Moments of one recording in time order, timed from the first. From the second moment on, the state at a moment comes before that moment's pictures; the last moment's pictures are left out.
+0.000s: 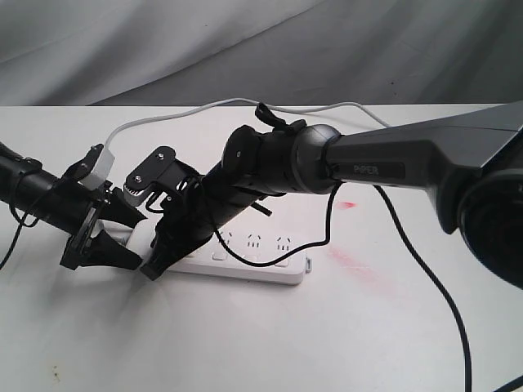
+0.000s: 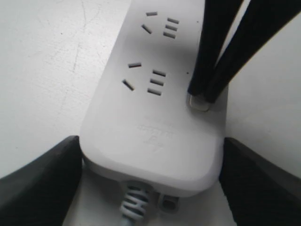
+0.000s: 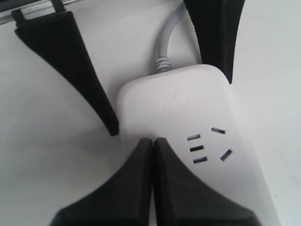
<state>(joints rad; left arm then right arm) 0.23 2.26 -1.28 -0.94 1.13 2.12 0.75 2.30 -1.59 0.70 0.53 -0.96</state>
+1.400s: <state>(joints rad) 0.23 2.26 -1.28 -0.94 1.13 2.12 0.67 2.14 -1.64 0.72 0.62 -1.01</state>
